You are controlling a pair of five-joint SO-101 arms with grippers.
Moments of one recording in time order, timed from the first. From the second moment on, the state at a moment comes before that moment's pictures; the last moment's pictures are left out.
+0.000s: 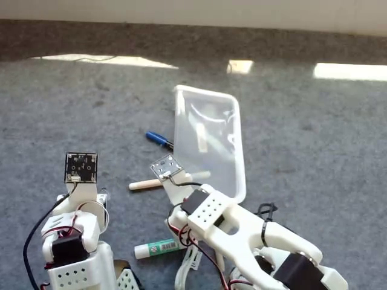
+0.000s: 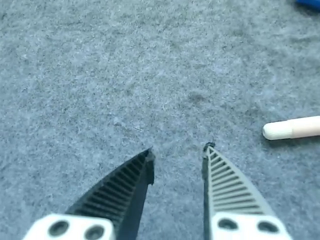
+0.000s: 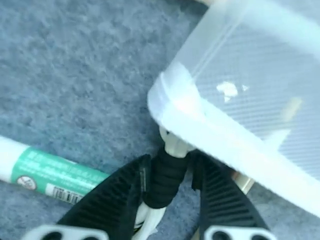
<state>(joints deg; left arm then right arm) -21.0 -101.1 89.0 74.1 -9.5 -51.6 -20.3 57.1 53.5 -11.9</state>
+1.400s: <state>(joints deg) -19.9 -101.1 84.9 74.1 -9.5 -43.6 -82.8 76.4 54.0 4.4</state>
